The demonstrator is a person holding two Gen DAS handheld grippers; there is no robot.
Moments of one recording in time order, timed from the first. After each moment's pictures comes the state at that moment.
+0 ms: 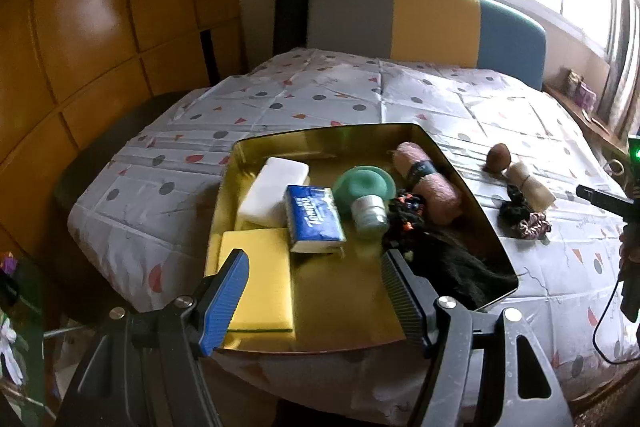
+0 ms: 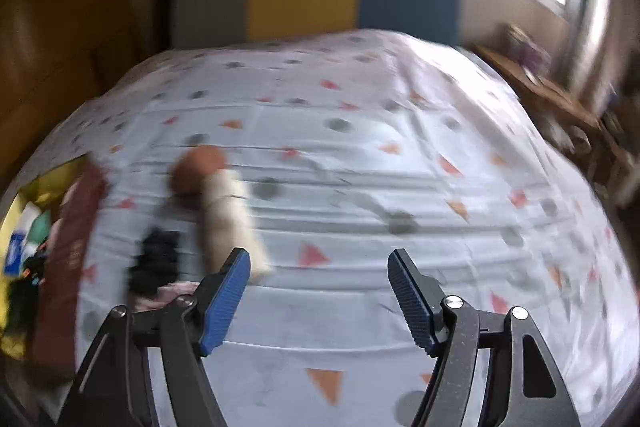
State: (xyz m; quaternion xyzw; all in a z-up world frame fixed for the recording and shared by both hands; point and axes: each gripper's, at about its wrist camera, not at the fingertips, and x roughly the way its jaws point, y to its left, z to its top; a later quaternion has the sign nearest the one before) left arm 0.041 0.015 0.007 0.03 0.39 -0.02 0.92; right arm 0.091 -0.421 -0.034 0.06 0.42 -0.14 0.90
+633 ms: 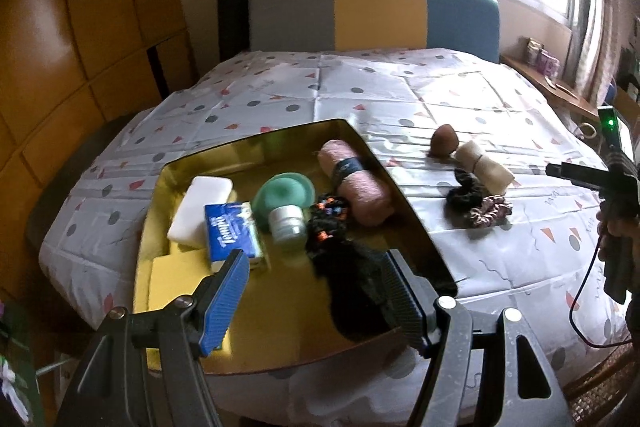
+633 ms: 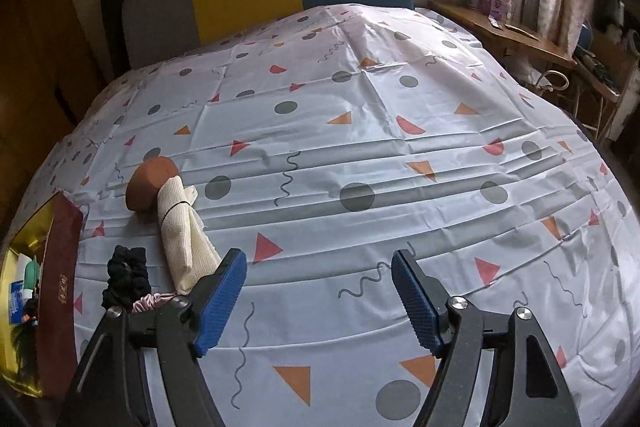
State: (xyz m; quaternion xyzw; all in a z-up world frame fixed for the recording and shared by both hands) left arm 0.051 -0.054 0.007 0.07 0.39 -0.10 0.91; right arm 0.091 -0.449 -0.039 0.13 0.43 -0.17 0.88
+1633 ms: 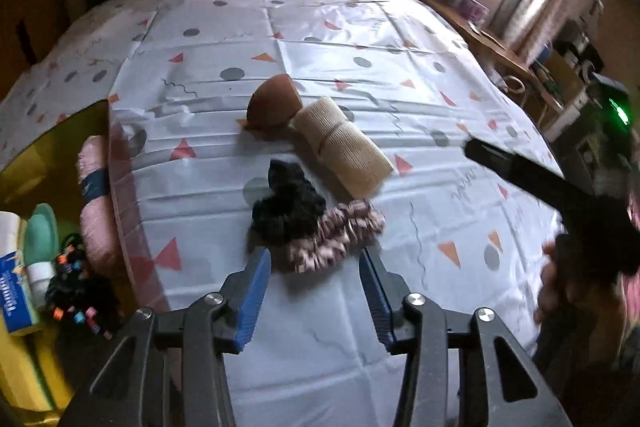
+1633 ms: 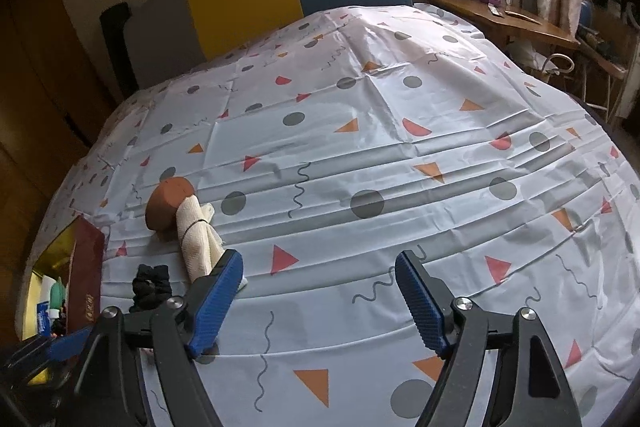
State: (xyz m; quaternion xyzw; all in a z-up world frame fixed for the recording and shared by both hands) left arm 0.137 -0.227 -0.042 0.03 0.52 -0.26 0.81; right arm 0.088 -0.458 -0.030 0.18 0.41 -0.15 0.88
